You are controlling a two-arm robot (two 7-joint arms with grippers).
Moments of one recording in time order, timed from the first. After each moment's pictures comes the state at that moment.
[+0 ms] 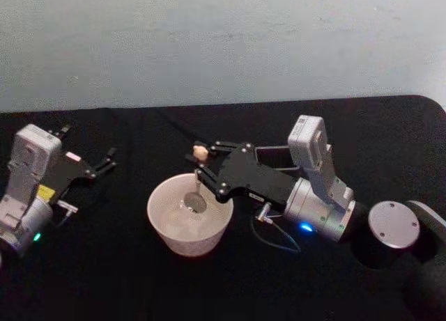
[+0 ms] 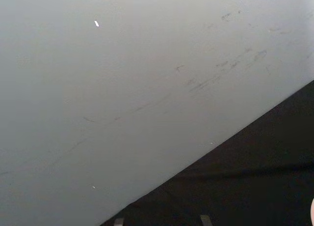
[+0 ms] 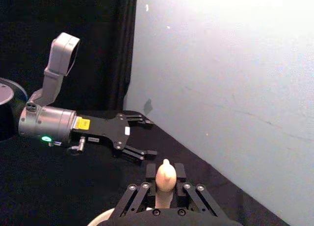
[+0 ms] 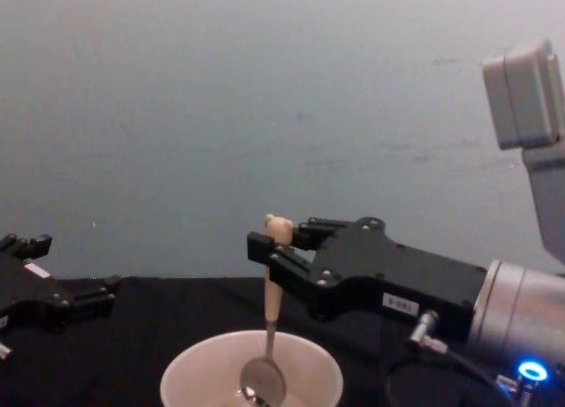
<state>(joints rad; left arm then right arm) -0.20 0.60 0.45 -1.41 -0.25 -0.12 0.03 0.35 0.31 -0.55 -1.33 0.32 -0.26 0.60</state>
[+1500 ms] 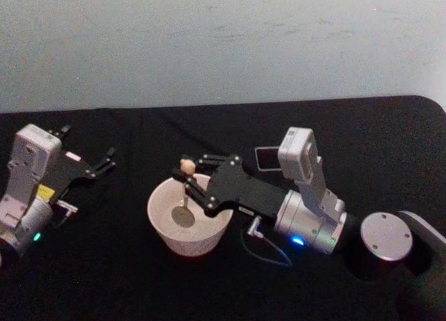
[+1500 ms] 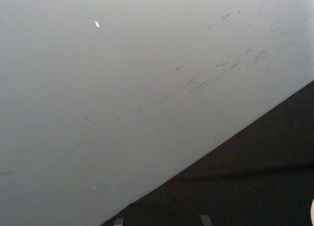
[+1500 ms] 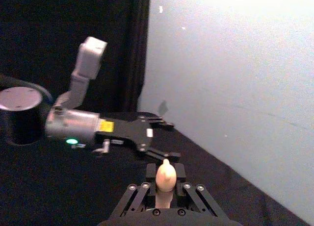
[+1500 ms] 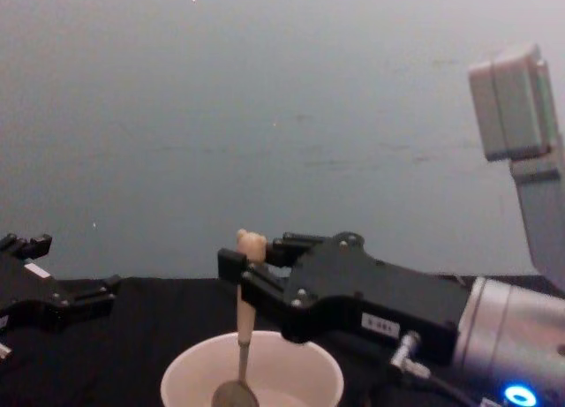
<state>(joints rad) -0.20 0.60 0.45 -1.41 -0.25 -0.12 0.03 0.31 0.31 -0.57 -1.38 0.32 -0.24 0.59</state>
